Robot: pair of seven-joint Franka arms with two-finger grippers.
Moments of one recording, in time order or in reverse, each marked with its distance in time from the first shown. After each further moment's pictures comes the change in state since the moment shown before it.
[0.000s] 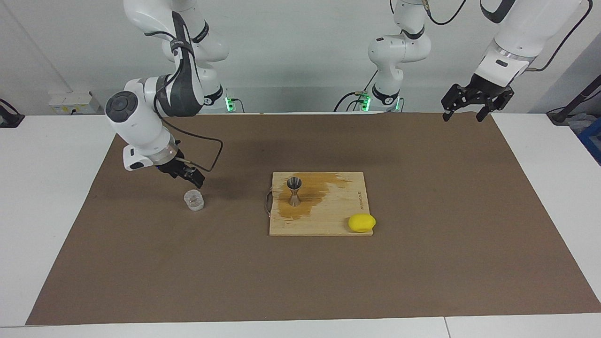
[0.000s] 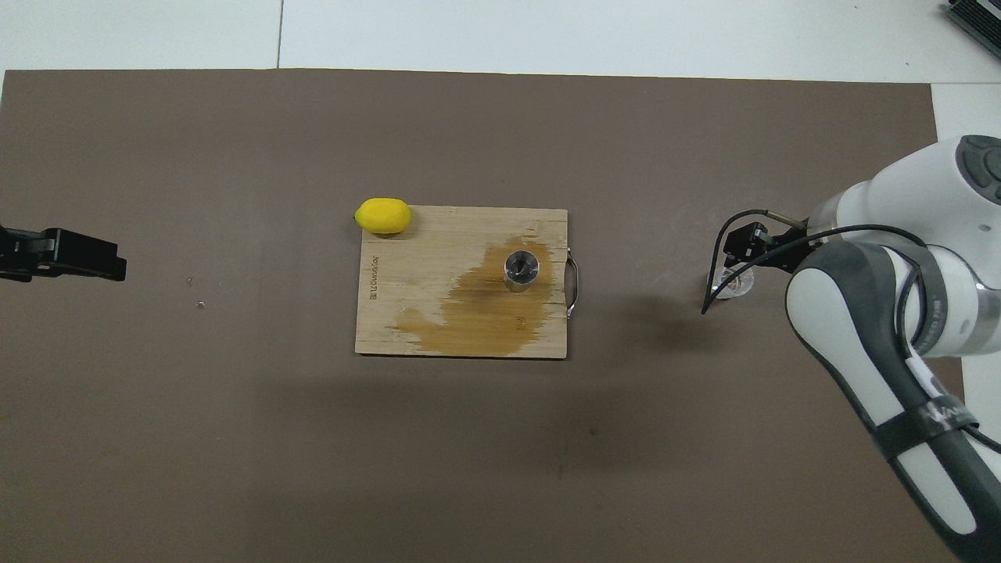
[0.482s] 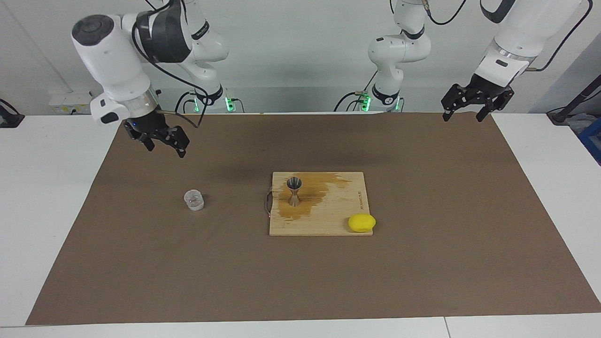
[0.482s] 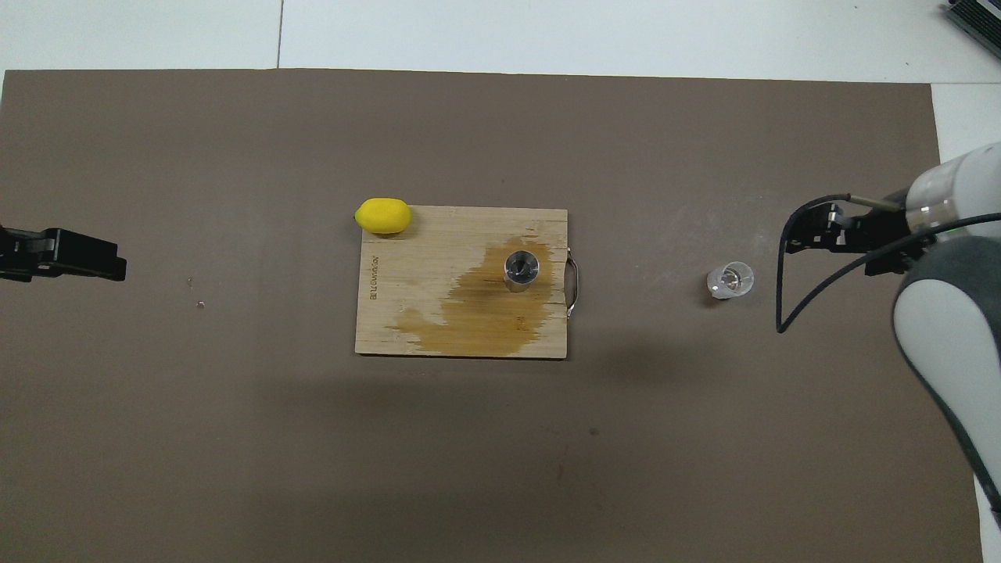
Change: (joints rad) left arm 0.000 0.000 0.000 0.000 0.000 0.000 0.000; right arm -0.002 -0.107 -0.003 0.247 -0.075 -0.275 -0.096
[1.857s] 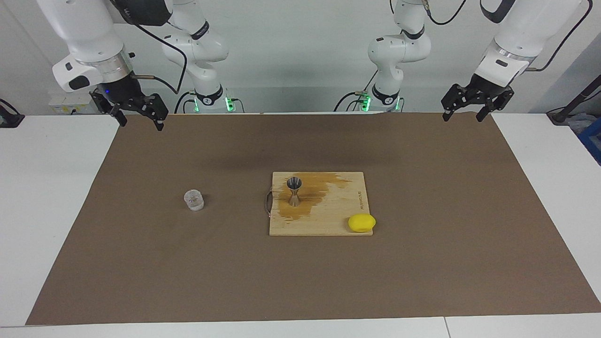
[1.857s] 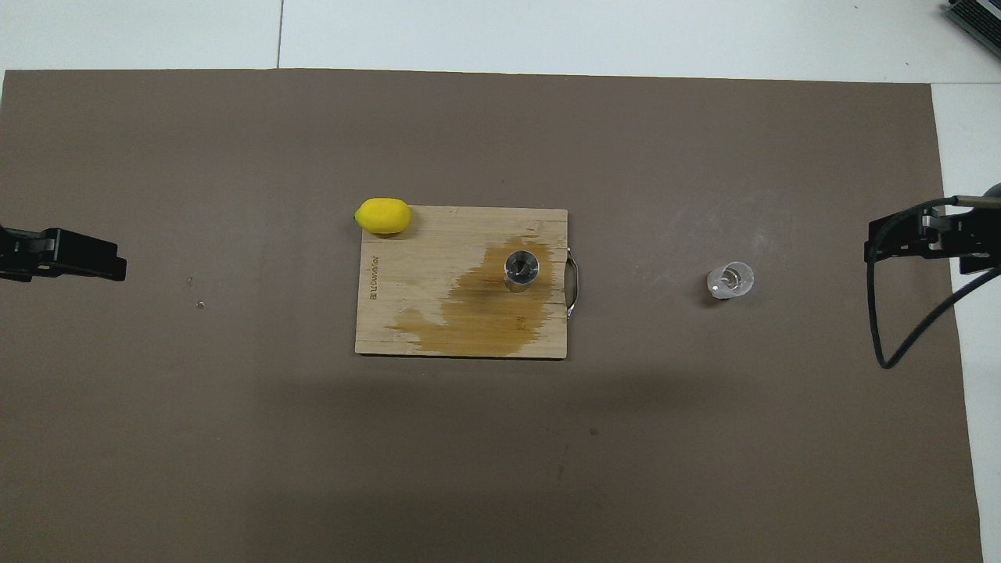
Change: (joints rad) left arm 0.000 0.000 0.000 0.000 0.000 0.000 0.000; right arm -0.024 -0.002 -0.008 0.137 -0.040 -0.192 -0.153
